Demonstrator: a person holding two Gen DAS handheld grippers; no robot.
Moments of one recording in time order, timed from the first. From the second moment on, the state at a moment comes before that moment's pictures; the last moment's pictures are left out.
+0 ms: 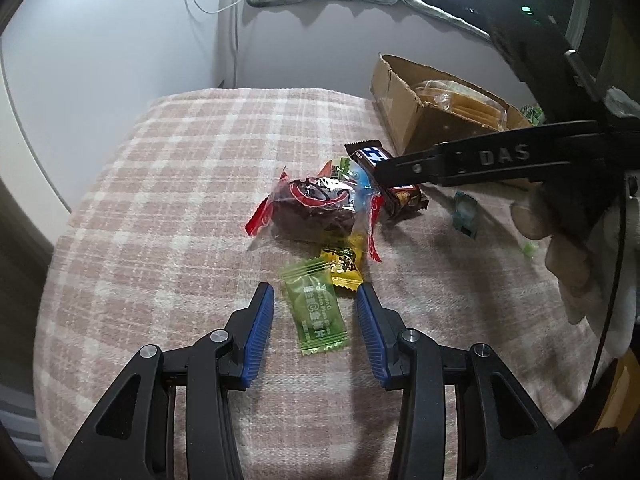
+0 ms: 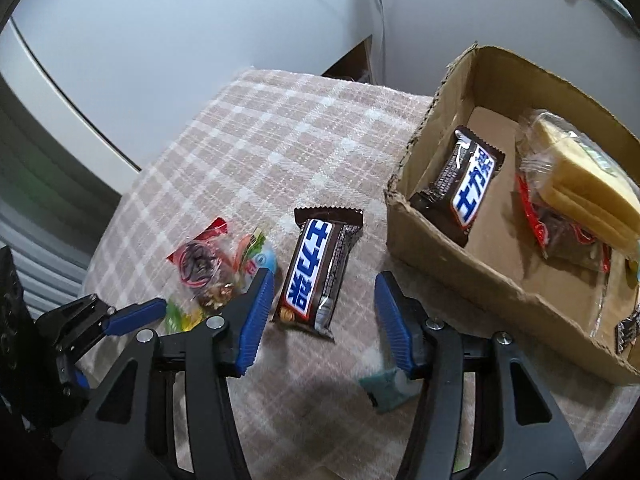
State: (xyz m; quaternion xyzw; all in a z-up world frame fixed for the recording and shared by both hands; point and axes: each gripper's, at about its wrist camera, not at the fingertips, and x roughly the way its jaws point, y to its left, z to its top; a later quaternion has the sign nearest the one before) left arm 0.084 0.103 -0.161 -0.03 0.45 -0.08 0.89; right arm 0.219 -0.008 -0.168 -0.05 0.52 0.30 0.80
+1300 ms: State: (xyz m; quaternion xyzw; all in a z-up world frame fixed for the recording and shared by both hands) left arm 0.058 0.097 -0.124 -0.04 0.41 -0.09 0.91; right arm 0.177 -0.028 -0.150 -0.04 0.51 0.32 0.79
